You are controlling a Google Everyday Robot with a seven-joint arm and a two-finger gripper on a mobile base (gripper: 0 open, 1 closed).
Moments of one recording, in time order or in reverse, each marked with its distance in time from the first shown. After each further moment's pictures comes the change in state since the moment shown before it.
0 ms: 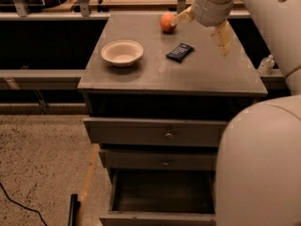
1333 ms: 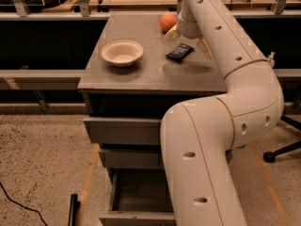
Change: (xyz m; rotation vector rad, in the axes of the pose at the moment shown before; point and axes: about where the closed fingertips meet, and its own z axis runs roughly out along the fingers) arm 0.048 -0.040 0.108 -0.102 0.043 -0.140
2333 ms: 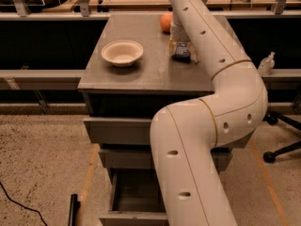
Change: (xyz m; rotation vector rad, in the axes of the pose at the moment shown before) arm 0.001 -0.009 0.028 -0.077 0.022 -0.102
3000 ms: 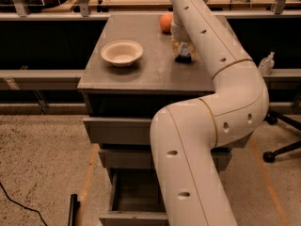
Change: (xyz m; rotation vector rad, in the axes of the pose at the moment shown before) arm -0.002 -0.001 -0.003 -0.003 -0.004 -0.010
